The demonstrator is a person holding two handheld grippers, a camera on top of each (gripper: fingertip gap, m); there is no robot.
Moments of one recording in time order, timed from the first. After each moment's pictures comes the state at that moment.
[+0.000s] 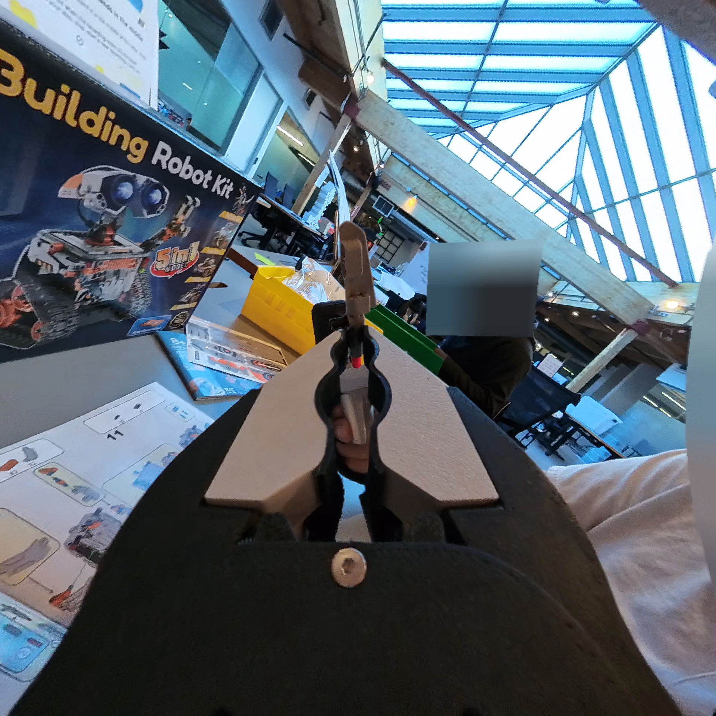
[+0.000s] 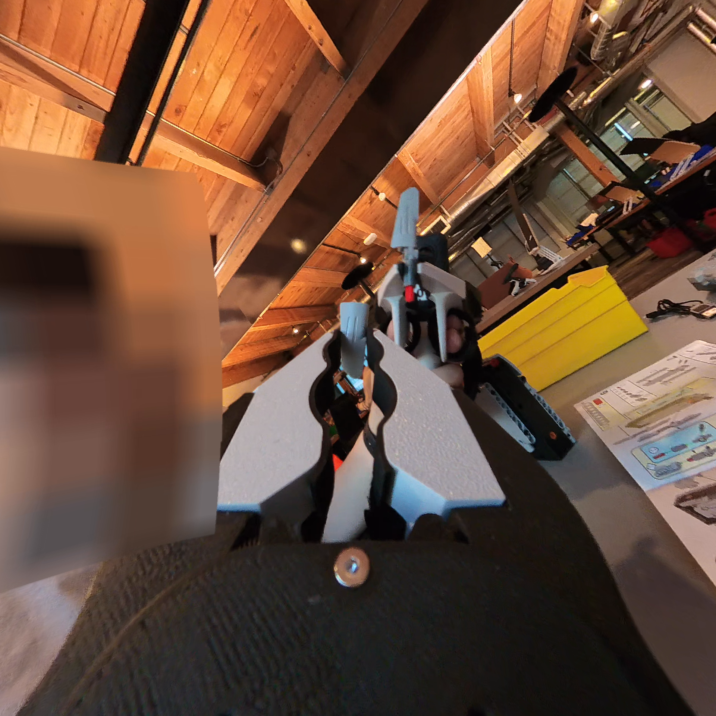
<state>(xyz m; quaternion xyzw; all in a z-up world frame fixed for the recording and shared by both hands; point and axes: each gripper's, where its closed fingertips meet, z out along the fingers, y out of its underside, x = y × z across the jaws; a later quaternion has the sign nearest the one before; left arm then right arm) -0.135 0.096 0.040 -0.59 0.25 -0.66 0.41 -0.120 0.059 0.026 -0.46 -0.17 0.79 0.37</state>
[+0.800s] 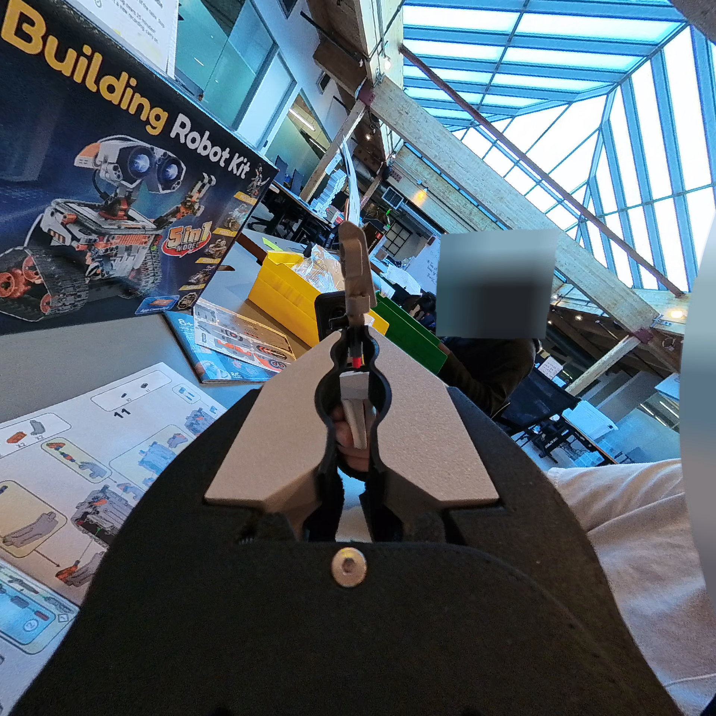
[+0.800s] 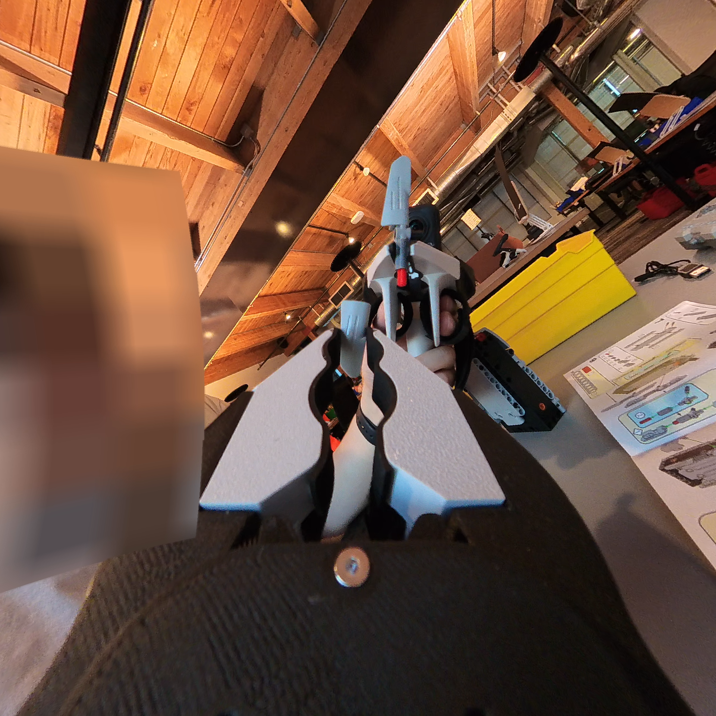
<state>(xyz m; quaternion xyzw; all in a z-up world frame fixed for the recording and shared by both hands) -0.133 0.102 0.028 -0.61 0.24 -0.65 0.39 -0.130 0.061 0.012 -0.49 -0.17 0.79 0.34</state>
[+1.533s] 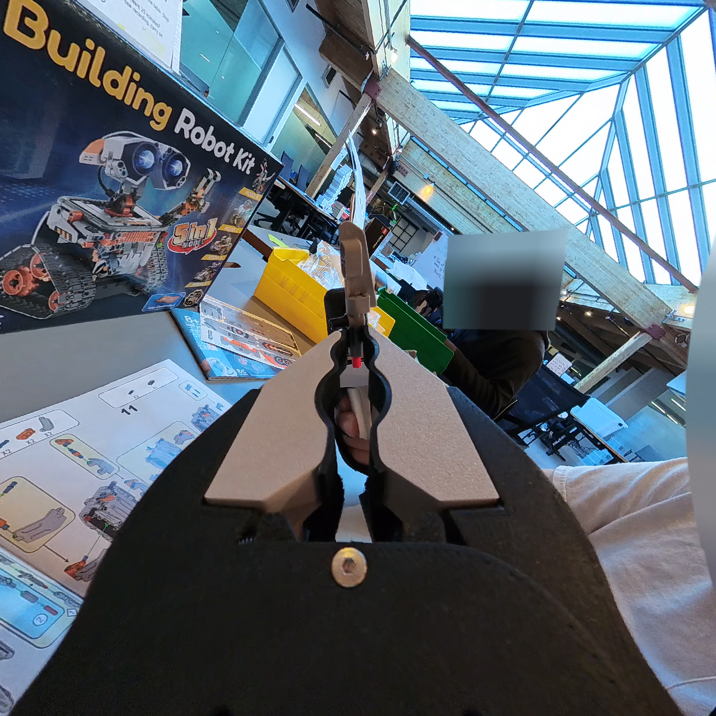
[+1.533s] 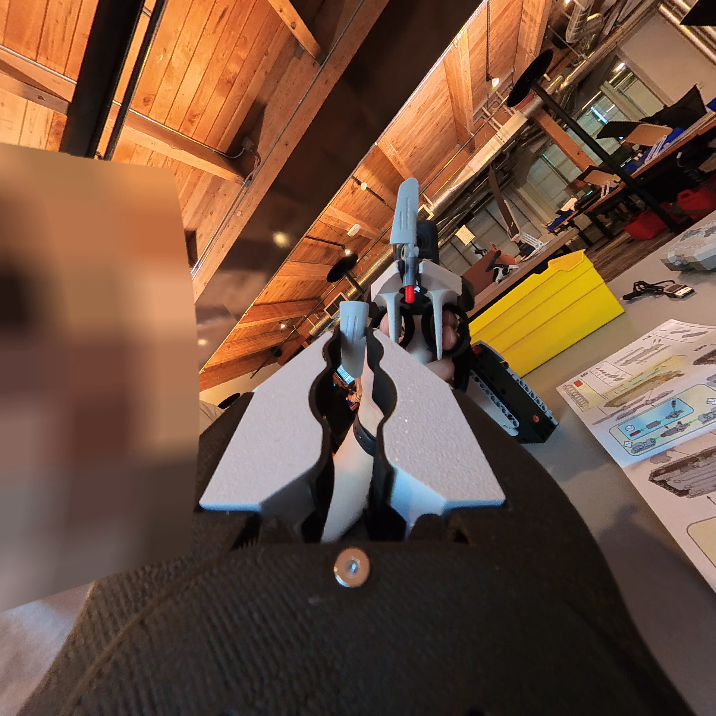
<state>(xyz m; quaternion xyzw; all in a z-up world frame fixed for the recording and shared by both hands) -0.132 0.103 0.025 -0.61 0.24 -0.64 0.39 -0.125 0.065 0.016 -0.48 -0.16 0.78 0.36</state>
